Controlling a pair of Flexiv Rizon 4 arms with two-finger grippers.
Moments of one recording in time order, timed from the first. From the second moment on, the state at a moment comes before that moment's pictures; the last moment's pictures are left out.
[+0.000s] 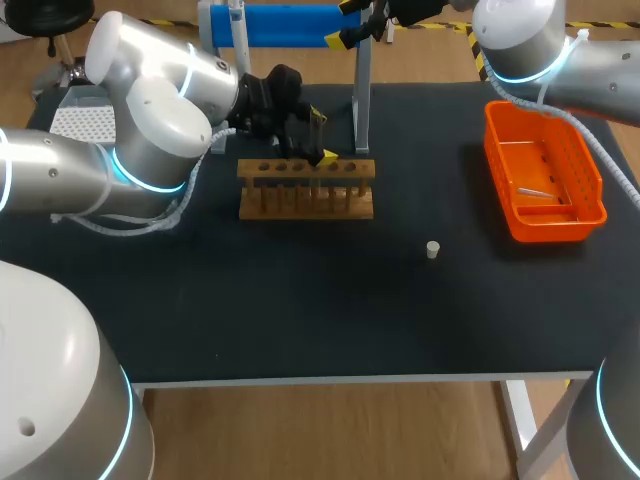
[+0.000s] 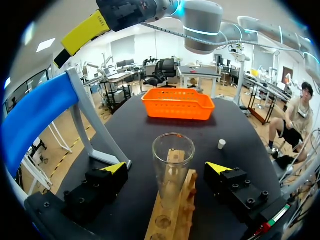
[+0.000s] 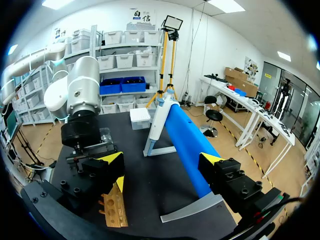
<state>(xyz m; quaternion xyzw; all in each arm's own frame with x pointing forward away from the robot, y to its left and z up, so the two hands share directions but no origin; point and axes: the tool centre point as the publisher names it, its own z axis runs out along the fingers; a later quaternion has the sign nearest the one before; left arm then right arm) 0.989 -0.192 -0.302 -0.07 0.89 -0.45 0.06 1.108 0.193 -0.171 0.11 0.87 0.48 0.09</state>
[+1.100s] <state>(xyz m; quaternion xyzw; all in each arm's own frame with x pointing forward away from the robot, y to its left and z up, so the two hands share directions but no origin) 0.989 -0.192 -0.302 -0.07 0.89 -0.45 0.06 0.930 0.023 -0.216 0.16 0.86 0.48 0.08</state>
